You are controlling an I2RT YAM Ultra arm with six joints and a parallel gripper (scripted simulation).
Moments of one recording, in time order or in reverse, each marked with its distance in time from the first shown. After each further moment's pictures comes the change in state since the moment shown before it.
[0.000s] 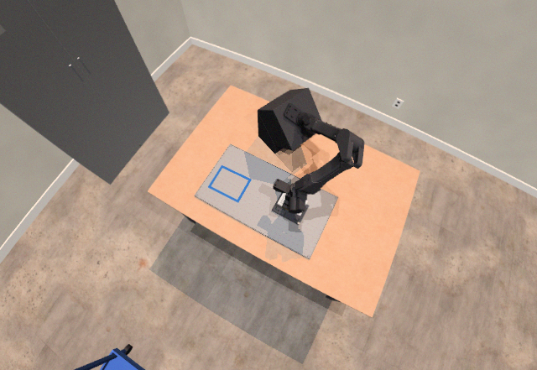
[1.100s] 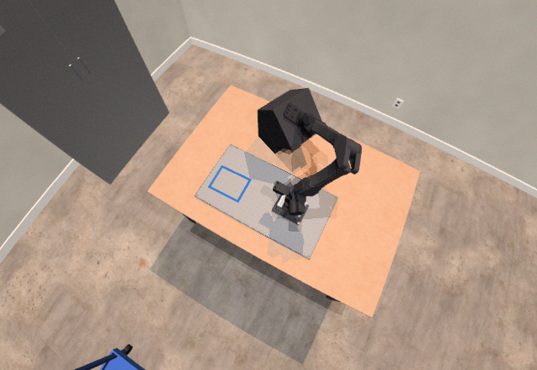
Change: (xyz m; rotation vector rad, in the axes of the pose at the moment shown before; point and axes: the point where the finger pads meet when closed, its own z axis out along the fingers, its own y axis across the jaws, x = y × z) arm 0.000 -0.001 0.028 0.017 -0.002 0.004
